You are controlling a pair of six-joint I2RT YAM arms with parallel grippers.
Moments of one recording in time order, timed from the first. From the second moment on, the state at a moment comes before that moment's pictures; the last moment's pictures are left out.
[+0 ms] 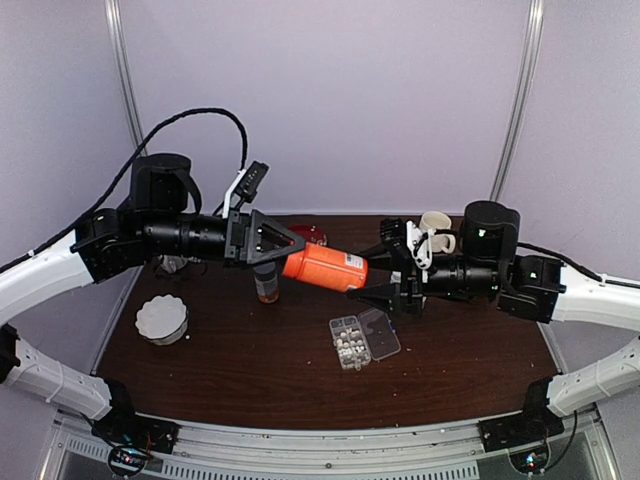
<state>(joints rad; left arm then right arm) -0.94 1.20 1.22 -0.30 0.46 -0.71 0.99 1.13 0.92 0.07 -0.39 -0.30</state>
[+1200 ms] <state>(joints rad) -0.83 1.23 1.27 -0.74 0.22 -0.45 1.00 1.07 0.81 0.13 -0.28 -0.20</state>
